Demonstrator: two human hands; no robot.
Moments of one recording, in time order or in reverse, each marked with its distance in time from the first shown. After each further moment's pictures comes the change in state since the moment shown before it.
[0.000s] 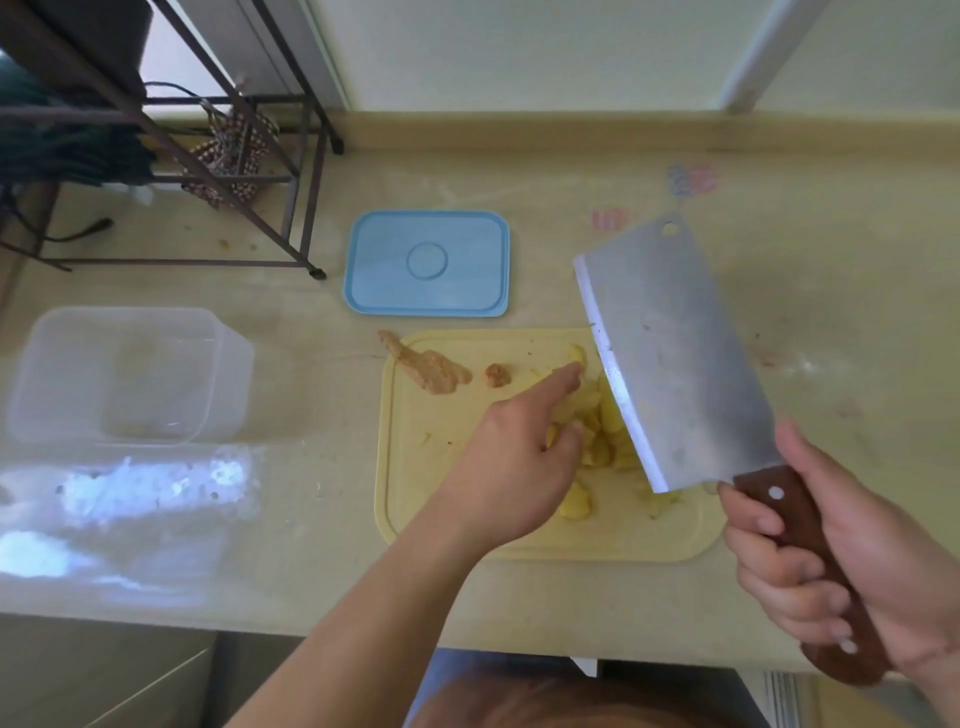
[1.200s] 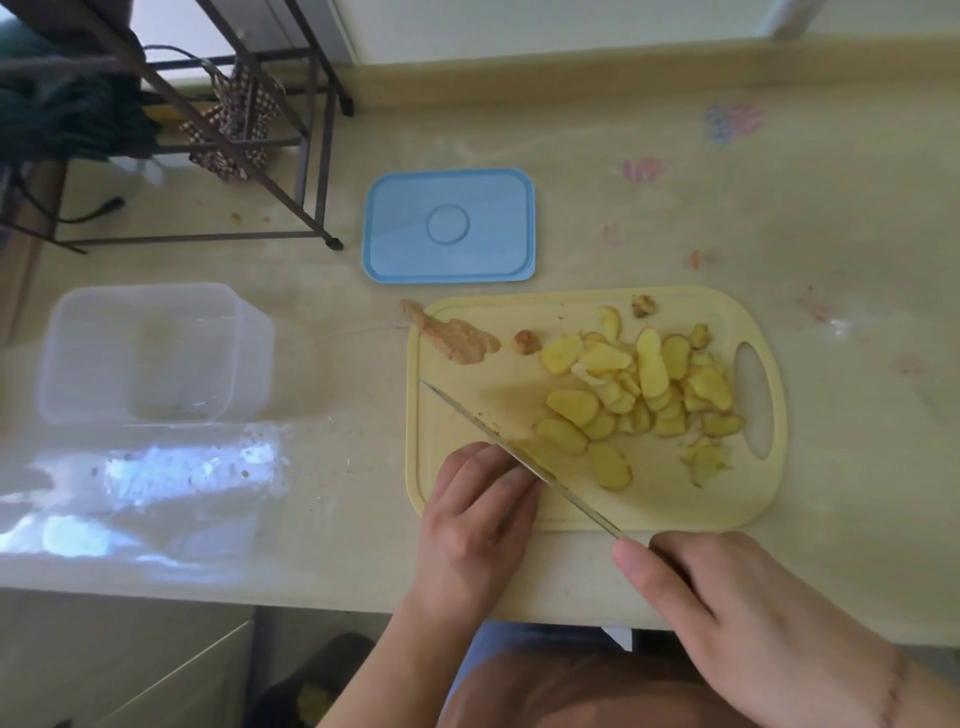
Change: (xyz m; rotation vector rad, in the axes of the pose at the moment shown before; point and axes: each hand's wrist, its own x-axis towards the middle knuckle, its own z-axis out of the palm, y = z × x) left_hand -0.059 -0.108 0.029 0.283 0.628 0.519; right_hand 0.015 0.072 0.064 -1.477 0.375 -0.386
